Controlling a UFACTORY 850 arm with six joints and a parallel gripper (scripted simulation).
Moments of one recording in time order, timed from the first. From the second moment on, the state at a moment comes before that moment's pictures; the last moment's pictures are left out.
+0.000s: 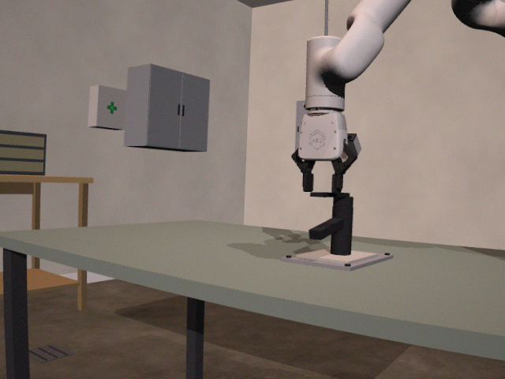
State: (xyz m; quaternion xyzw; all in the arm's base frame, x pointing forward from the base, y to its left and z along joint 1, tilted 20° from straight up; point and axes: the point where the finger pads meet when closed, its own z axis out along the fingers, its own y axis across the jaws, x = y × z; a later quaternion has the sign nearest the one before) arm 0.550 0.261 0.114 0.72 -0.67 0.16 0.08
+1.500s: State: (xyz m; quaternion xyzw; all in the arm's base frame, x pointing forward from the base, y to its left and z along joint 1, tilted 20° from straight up) arm 0.553 0.253 0.091 0.72 -0.67 0.16 0.08
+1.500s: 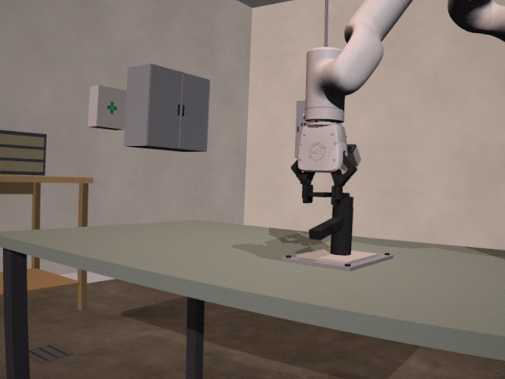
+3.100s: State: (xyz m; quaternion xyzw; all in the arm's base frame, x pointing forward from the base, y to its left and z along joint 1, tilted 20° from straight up) arm 0.553 0.253 0.091 0.72 -0.67 0.16 0.08
